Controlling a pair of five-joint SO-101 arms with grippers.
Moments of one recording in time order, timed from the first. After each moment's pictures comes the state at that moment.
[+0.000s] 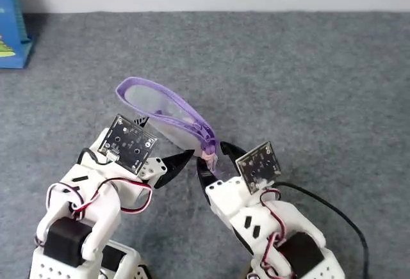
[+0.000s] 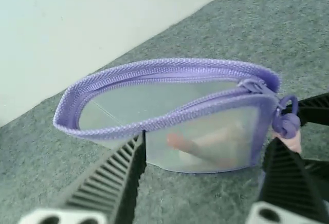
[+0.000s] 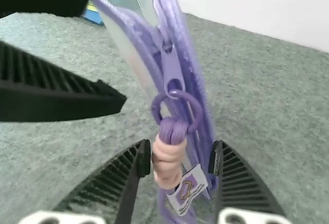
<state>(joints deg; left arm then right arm) 15.6 -73.5 47.9 65.9 -12.7 -37.9 -92.0 72.2 51.3 -4.8</state>
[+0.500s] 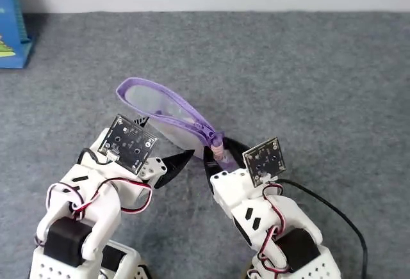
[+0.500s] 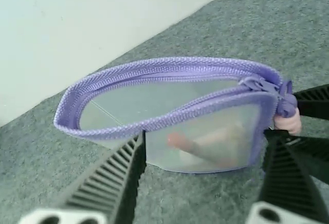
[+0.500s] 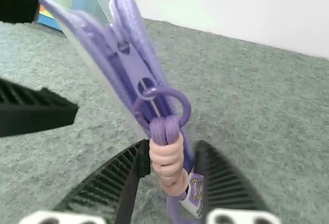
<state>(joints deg) 15.6 -73.4 47.9 65.9 -12.7 -33.4 -92.0 76.0 45.4 -4.8</state>
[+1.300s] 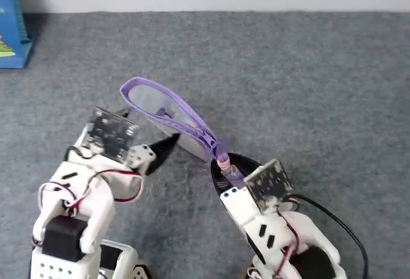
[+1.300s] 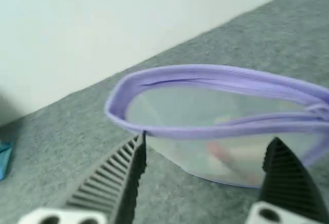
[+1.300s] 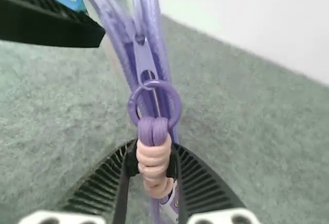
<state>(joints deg) 7.6 -73.4 49.2 60.9 -10.9 -32.5 -104.4 71.5 61.6 5.8</state>
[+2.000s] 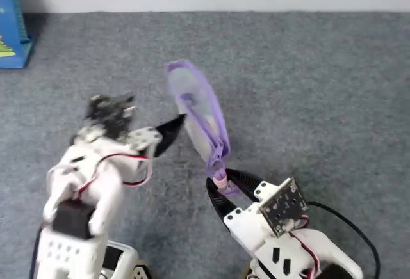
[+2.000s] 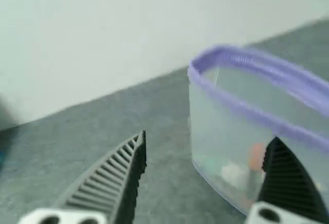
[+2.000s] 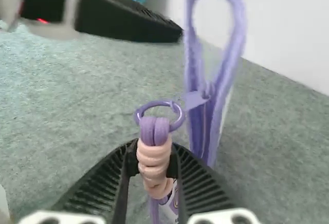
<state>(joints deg) 11.4 -64.1 48.8 50.4 -5.4 -41.2 -104.4 59.6 72.6 2.7</state>
